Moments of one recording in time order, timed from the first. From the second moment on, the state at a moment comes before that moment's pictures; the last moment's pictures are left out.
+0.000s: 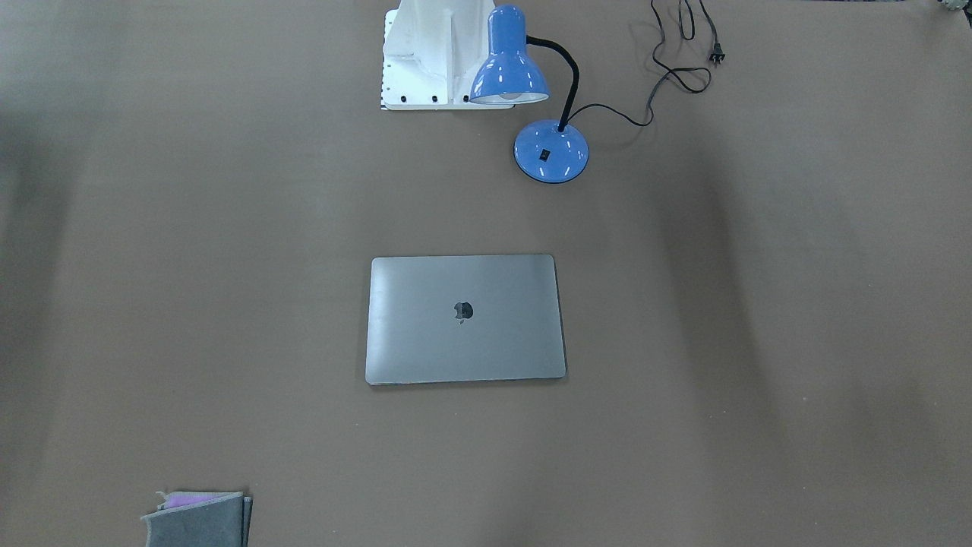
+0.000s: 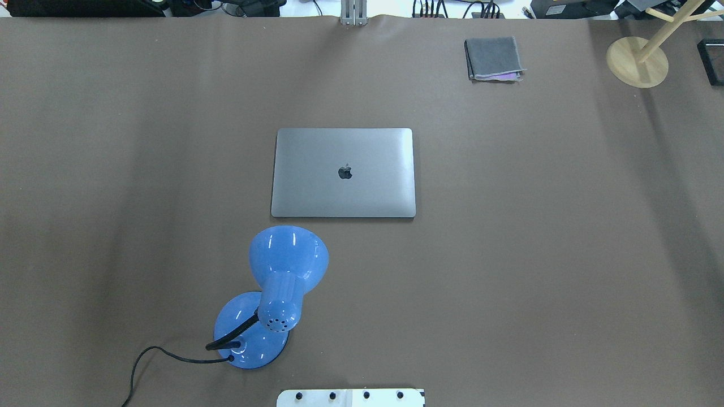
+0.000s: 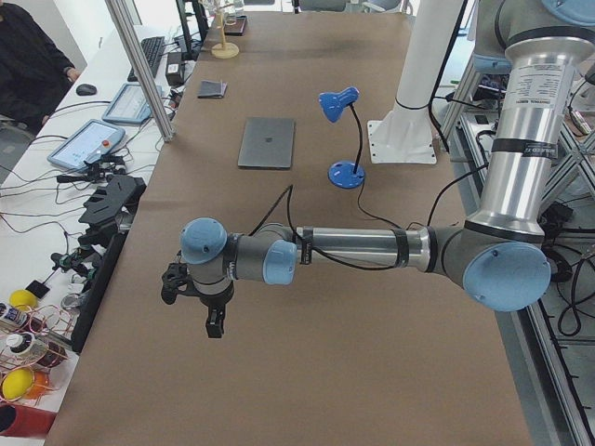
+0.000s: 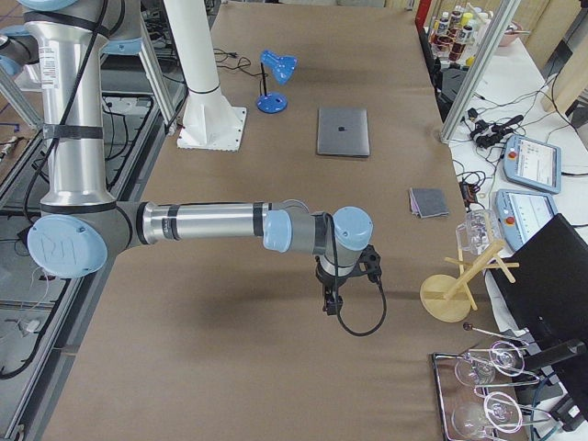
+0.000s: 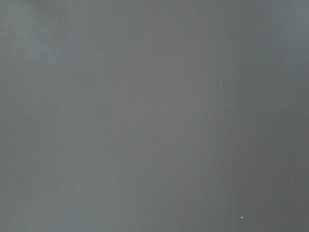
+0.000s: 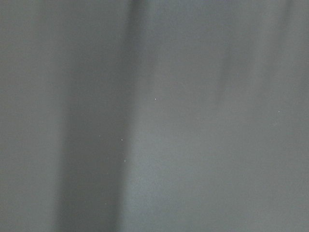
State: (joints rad) left arm -1.59 -1.70 -1.45 -1.67 -2.32 -0.09; right arm 1.52 -1.60 1.65 -1.70 2.34 -0.25
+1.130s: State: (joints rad) left arm -1.61 -1.66 -1.49 -1.63 -2.37 -0.06; right arm 1.56 -1.61 1.66 -1.66 2.36 -0.27
